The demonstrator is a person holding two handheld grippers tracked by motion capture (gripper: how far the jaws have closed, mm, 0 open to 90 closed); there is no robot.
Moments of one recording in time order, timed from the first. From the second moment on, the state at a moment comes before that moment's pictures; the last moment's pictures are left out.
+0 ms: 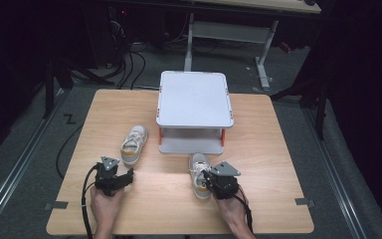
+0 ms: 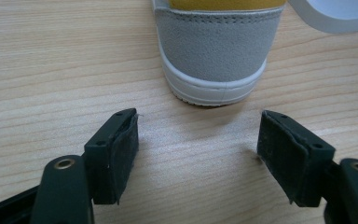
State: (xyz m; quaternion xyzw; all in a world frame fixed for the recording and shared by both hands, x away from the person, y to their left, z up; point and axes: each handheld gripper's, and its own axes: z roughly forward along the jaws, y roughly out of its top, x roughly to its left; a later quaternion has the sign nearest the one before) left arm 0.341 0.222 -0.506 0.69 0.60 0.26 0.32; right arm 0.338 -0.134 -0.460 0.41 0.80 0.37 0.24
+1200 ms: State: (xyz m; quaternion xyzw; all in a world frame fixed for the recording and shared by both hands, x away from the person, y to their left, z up) left arm 0.342 0.224 -0.502 0.70 0.59 0.24 0.31; right arm 0.390 -0.289 -0.501 0.53 0.74 0.35 0.22
